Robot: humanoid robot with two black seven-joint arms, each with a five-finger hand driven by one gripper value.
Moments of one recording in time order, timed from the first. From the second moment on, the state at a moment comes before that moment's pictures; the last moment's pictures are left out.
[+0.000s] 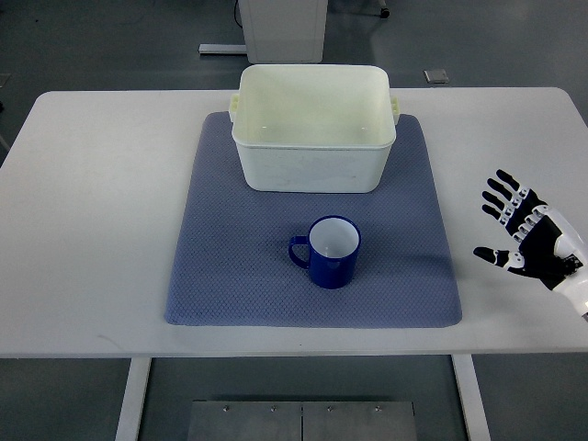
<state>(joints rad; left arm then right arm) -0.04 0.00 -0.10 -0.20 0.08 0.10 -0.05 0.14 -0.69 0.83 1.40 -0.63 0.13 0.61</state>
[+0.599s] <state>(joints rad) -0.04 0.00 -0.10 -0.20 0.08 0.10 -0.05 0.15 -0.56 0.82 1.41 -0.79 0.06 0.58</state>
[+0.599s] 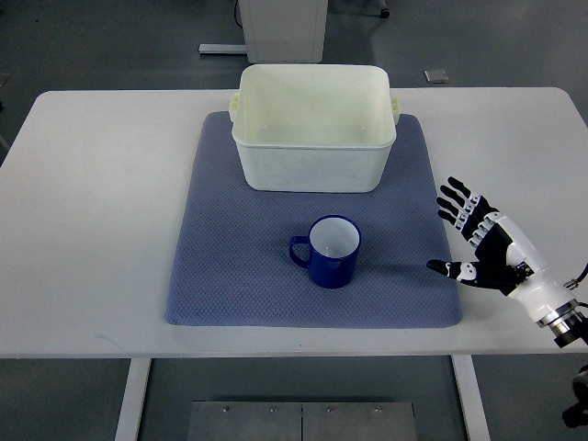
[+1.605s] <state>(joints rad) -0.04 0.00 -0.10 -0.20 0.08 0.10 -0.05 0.28 -0.44 0.64 1.41 -0.92 -0.06 0.51</state>
